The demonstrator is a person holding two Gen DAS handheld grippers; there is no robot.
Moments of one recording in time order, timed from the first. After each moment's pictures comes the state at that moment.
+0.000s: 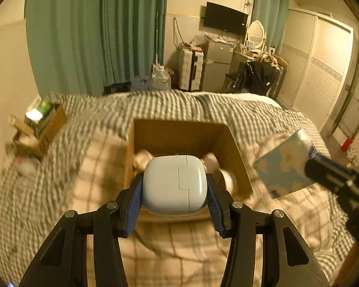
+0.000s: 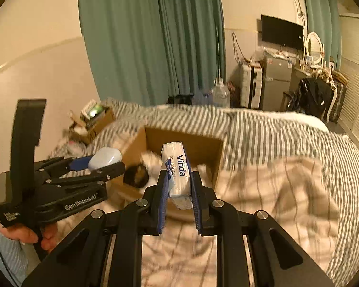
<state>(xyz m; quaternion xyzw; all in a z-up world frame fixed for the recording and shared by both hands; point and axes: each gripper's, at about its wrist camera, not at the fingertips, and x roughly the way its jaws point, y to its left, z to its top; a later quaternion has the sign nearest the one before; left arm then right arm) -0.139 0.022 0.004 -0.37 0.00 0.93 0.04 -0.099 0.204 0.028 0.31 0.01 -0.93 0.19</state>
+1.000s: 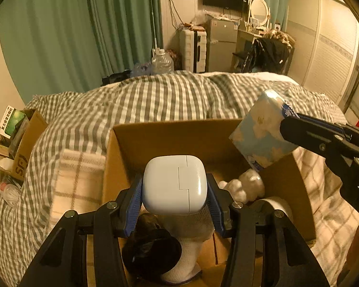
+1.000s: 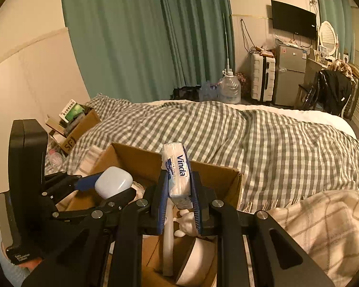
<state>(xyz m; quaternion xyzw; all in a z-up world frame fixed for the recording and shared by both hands) -0.260 0.028 -0.082 -0.42 0.04 0.90 0.03 -0.271 0.178 -0.046 0.35 0.01 -0.91 0.21</state>
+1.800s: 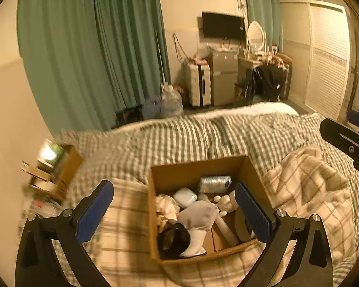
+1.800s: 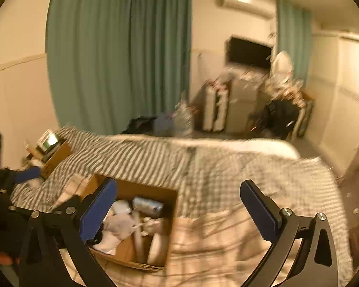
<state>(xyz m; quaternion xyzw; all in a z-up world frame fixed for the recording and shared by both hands) -0.170 0.024 0.040 -0.32 0.07 0.95 0.01 -0.168 0.215 0.066 0.25 0.03 -0.97 0.06</state>
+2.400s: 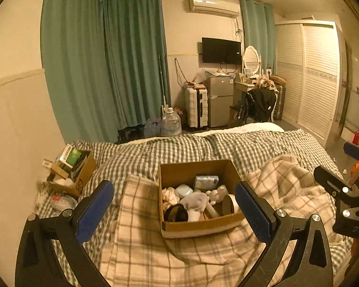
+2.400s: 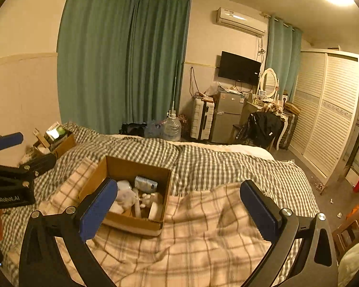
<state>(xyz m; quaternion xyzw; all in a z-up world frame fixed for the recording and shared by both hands) -0.051 0.004 0.072 -0.26 0.04 0.97 0.02 -0.036 0.210 0.072 0.22 0.07 -0.97 0.03</state>
